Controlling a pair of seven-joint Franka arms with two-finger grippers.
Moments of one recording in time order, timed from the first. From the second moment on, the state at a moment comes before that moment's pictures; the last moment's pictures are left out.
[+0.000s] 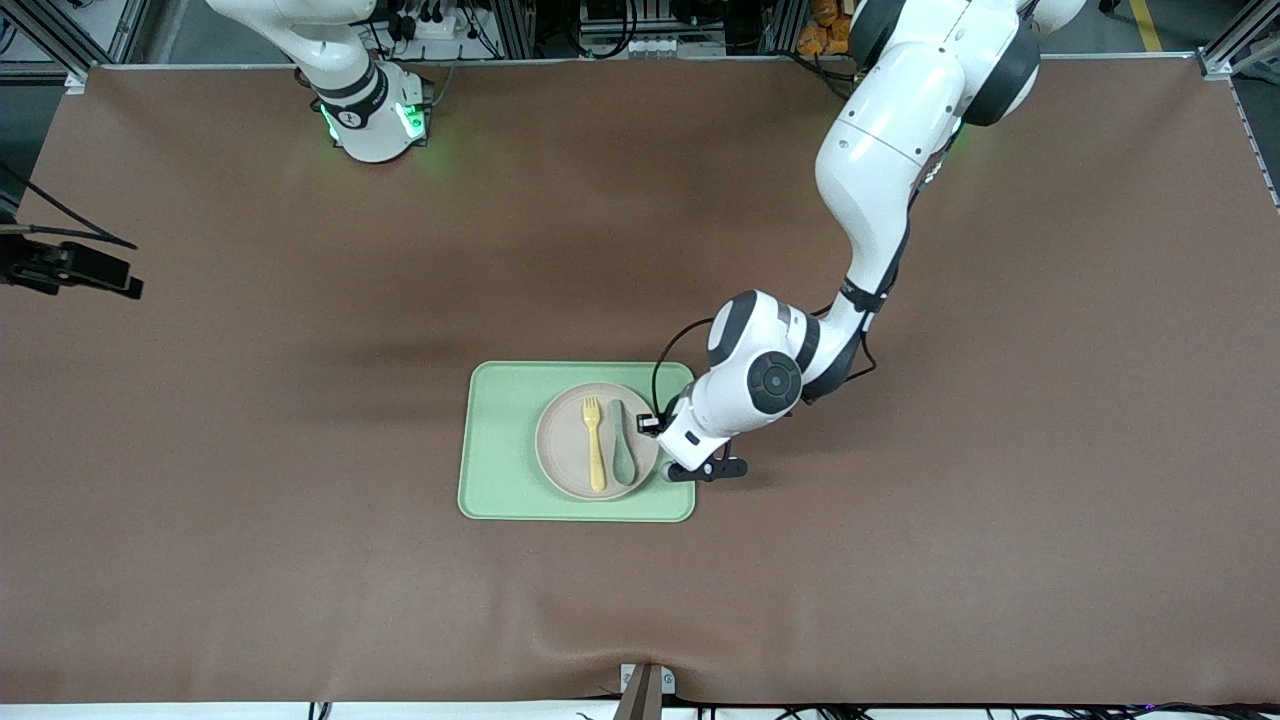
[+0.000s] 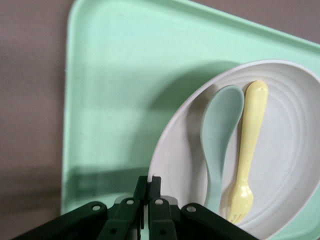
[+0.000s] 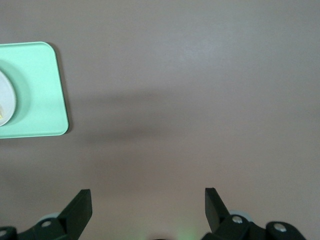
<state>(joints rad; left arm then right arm) -0.58 0.97 -0.07 -1.25 -0.44 2.35 -0.43 -0.03 0.12 -0.06 -1.47 0.03 1.46 -0.03</state>
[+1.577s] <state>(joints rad) -0.54 0.84 0.08 -1.21 -0.35 2.19 -0.37 0.44 0.63 -0.05 -1.48 0.25 2.09 -0.01</state>
